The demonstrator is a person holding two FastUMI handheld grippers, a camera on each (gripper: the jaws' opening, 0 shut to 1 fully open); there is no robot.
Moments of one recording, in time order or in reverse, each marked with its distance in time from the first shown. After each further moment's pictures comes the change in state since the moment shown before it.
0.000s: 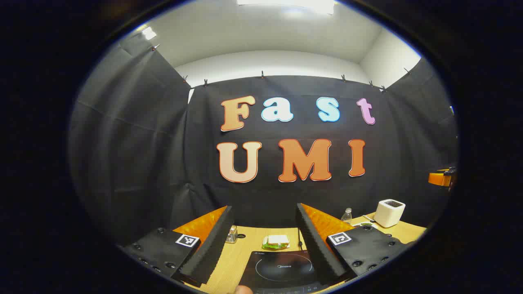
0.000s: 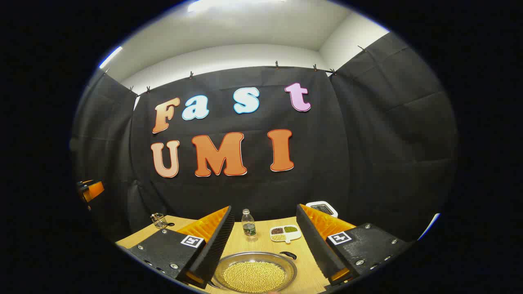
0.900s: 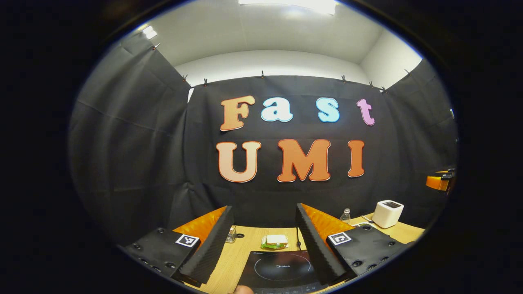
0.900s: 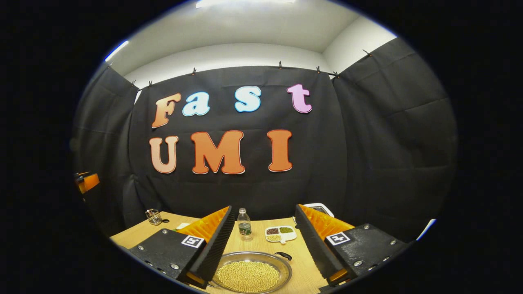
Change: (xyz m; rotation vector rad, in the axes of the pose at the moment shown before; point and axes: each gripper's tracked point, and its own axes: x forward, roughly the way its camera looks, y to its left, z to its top) left arm -0.001 0.002 0.005 -0.003 -0.005 0.000; right arm 0.005 -0.001 -0.004 -0.046 0.004 -0.010
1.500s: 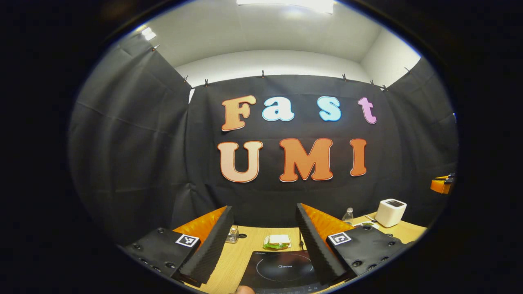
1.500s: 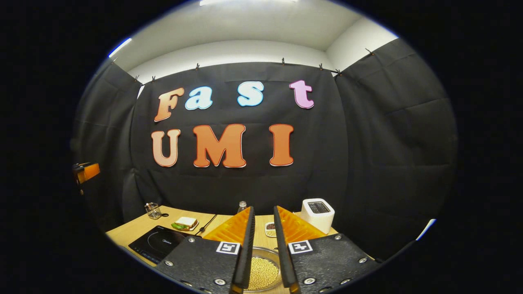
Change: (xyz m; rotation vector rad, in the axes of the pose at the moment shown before) left arm 0.003 -0.001 -0.004 0.009 0.003 0.015; right arm -0.006 0.004 -0.032 -0.022 0.036 0.023
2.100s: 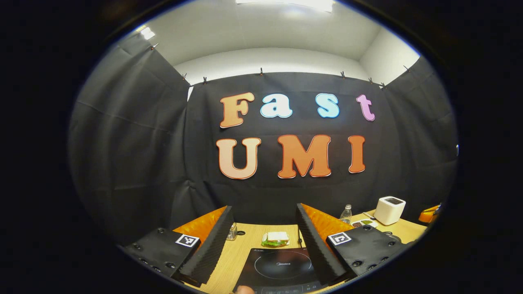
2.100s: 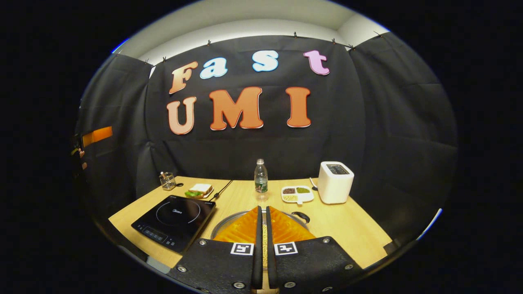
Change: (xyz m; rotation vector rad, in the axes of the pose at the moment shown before) left arm -0.006 -0.007 -0.014 0.001 0.026 -0.008; right arm -0.026 0.038 -0.120 0.000 0.245 0.130
